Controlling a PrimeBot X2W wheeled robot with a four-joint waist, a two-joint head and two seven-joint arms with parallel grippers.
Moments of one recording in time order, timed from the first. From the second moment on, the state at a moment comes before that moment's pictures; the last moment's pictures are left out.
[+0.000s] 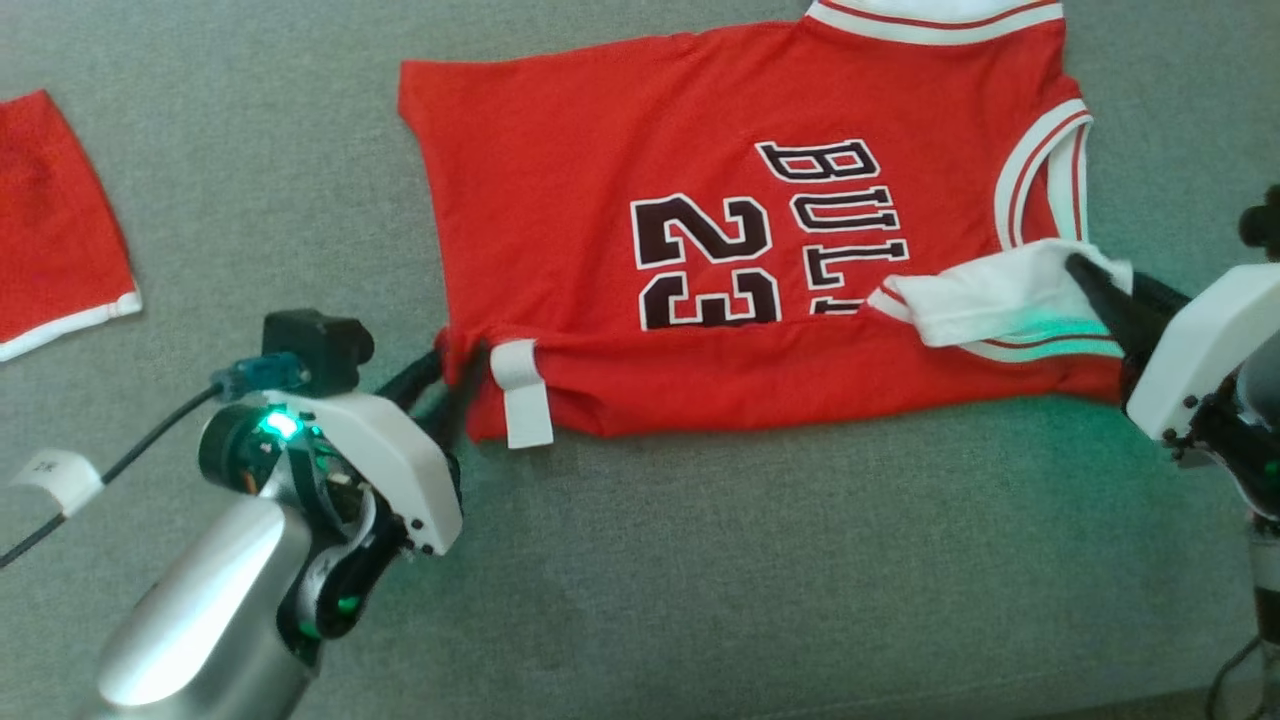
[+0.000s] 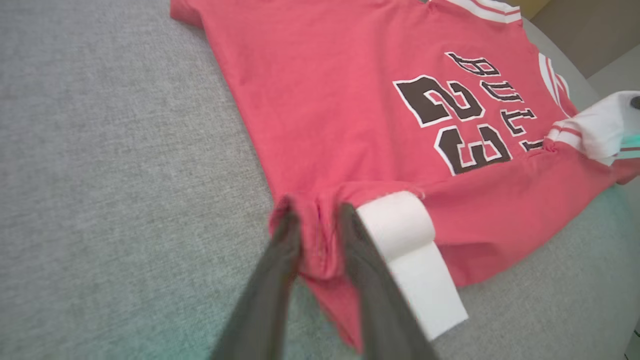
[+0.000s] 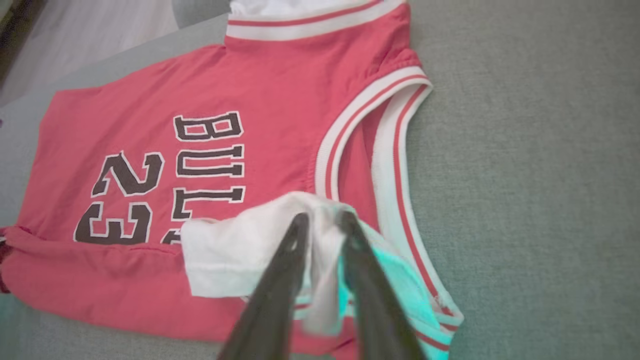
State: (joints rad) left arm -0.40 0.45 -0.61 0.04 -0.77 0.06 0.40; right arm -0.32 -0.31 -0.03 0.00 0.58 0.13 0.81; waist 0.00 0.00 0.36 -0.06
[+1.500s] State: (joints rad) left arm -0.30 0.47 -0.59 -0.01 -0.80 0.12 0.38; right arm -0.24 -0.29 0.00 0.15 0.47 0.13 0.66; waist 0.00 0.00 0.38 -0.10
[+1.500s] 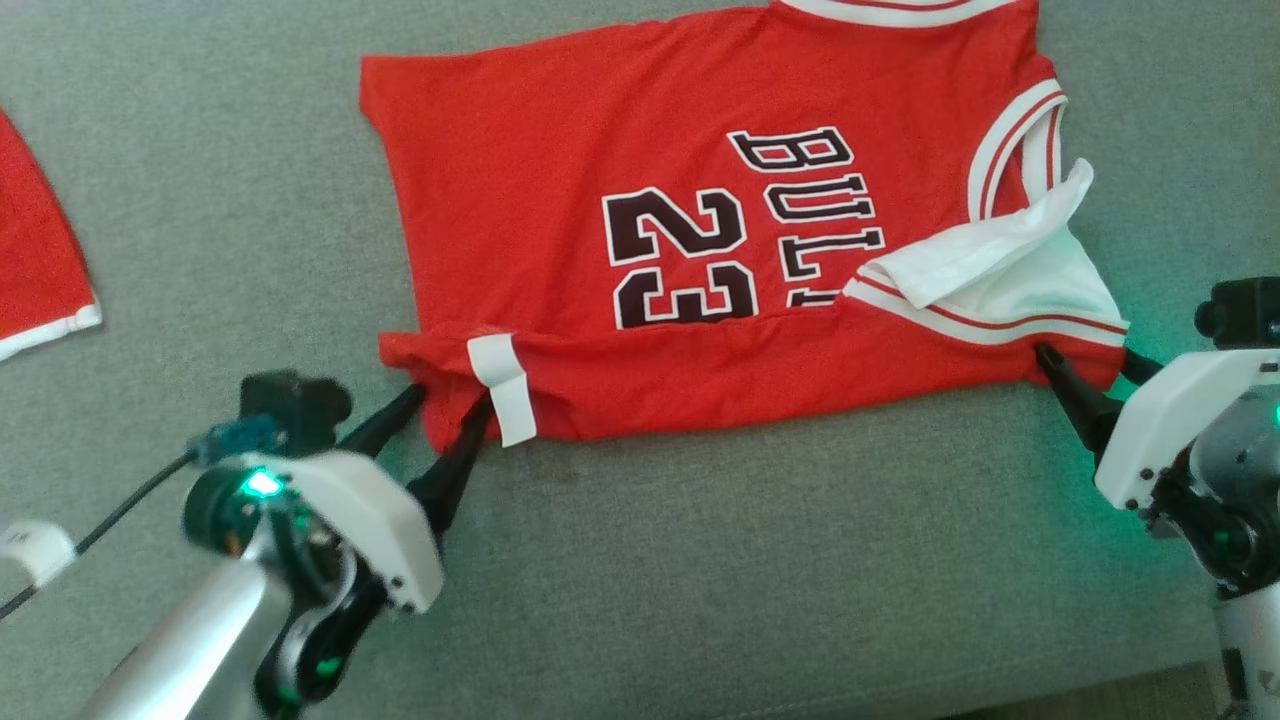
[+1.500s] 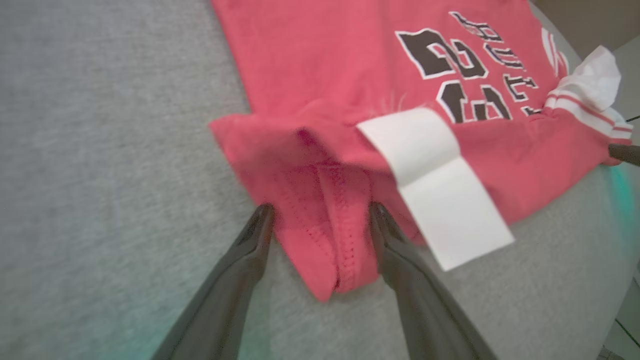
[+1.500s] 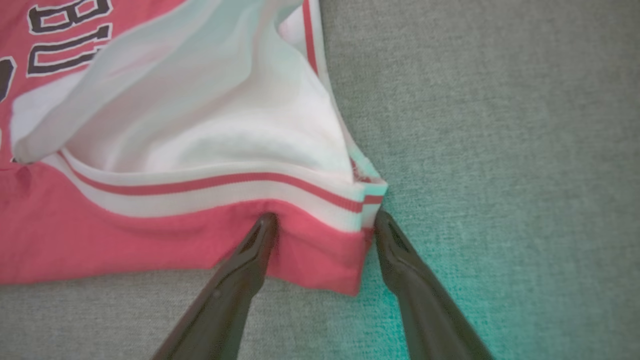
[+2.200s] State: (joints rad) left arm -0.31 0.46 -0.62 0.00 -0.80 0.11 0.40; right arm -0.27 -0.31 0.05 0.19 0.52 0.13 0.65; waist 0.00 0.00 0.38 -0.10
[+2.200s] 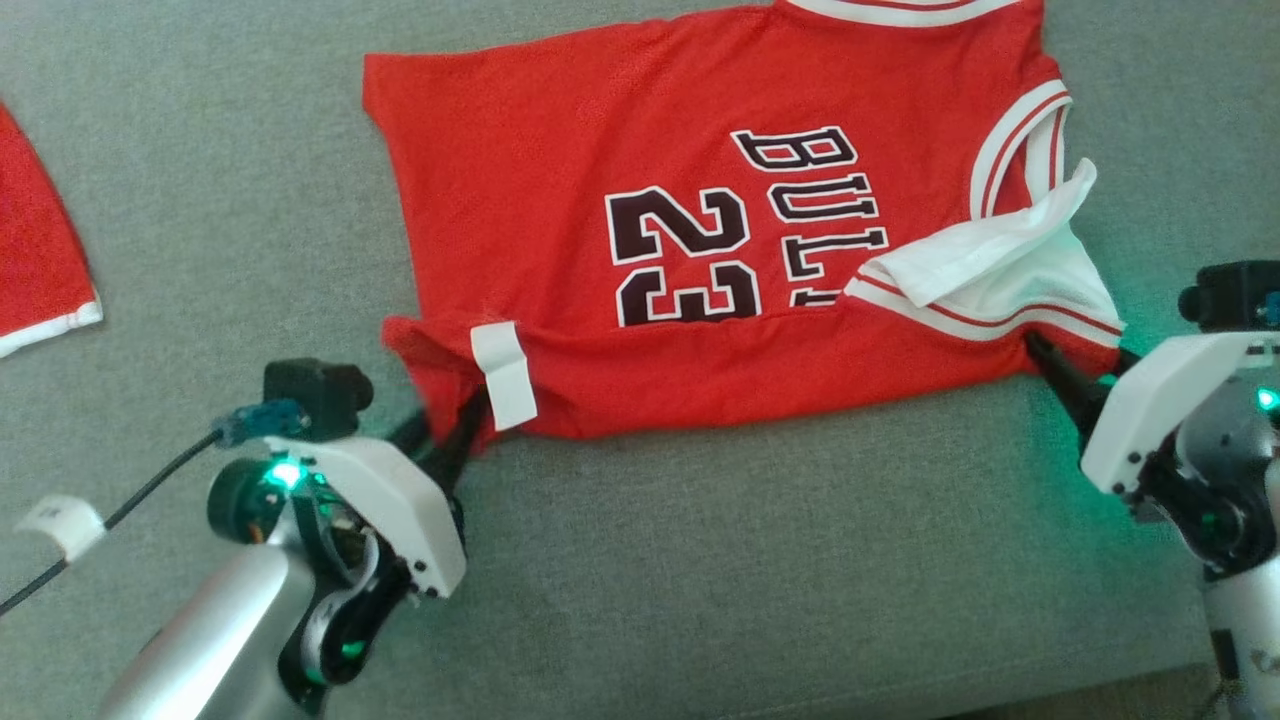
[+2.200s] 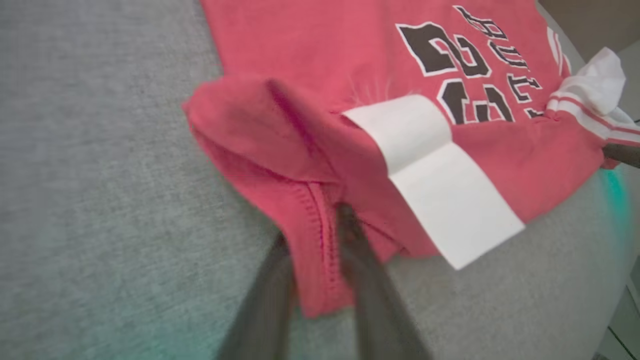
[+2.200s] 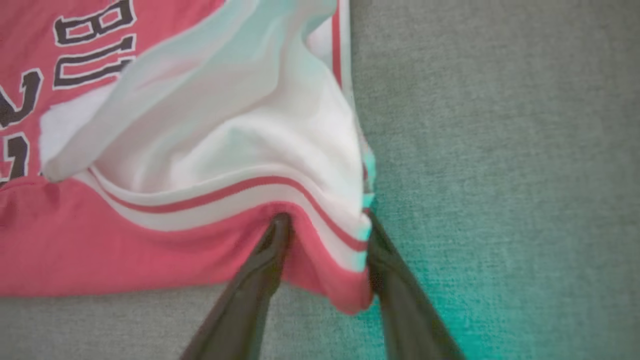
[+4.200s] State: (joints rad) left arm -0.61 0.25 -0.68 0.17 -0.74 0.10 0.31; right arm -0.76 -0.53 0.07 0.45 0.37 0.13 0.57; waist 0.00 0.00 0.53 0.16
